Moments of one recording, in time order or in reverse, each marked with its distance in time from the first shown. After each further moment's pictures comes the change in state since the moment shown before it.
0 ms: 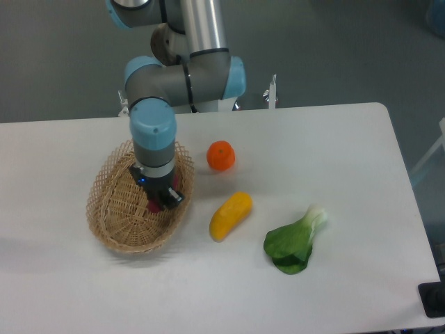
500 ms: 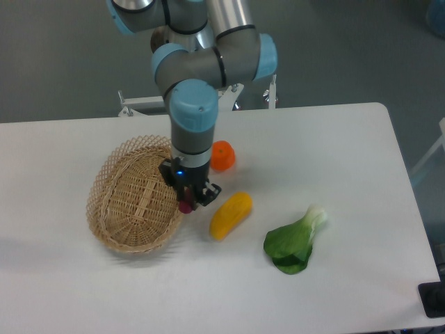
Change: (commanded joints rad) arm 0.124 0.017 0.058 -0.002 -0.028 0.008
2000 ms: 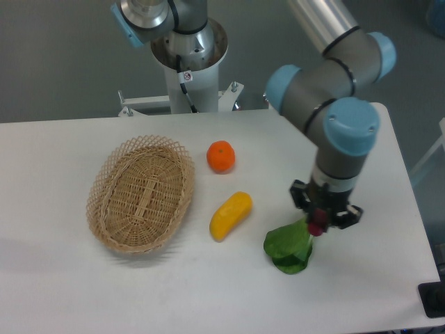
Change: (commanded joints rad) arm 0.302 -0.296 0.483 -0.210 0.089 0.429
